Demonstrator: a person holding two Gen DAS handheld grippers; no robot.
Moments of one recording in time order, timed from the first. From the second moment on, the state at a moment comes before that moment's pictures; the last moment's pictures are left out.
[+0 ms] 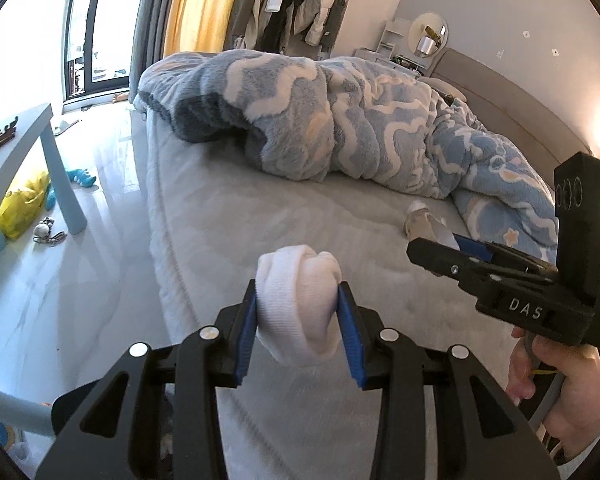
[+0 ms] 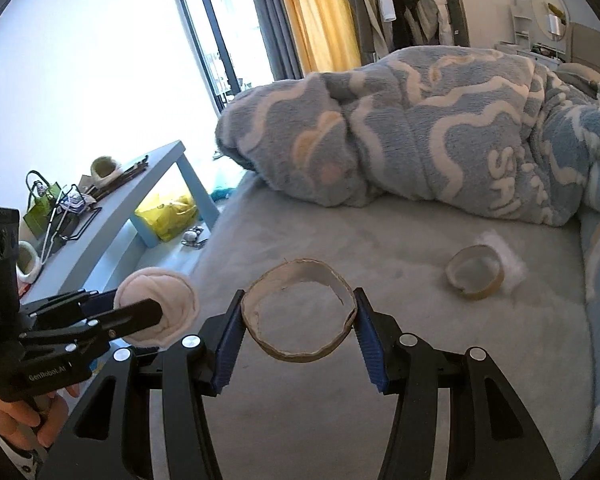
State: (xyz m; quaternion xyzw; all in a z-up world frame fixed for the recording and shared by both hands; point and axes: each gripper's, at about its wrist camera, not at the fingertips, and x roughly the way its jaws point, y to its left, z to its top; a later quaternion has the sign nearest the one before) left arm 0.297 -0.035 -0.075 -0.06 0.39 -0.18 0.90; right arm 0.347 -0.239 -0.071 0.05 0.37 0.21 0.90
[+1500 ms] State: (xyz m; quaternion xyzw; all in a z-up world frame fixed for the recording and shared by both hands) left arm 0.205 0.121 -0.124 -0.04 0.48 -0.09 0.87; right arm 0.263 -0.047 -0.087 -0.02 0.38 0.29 0.88
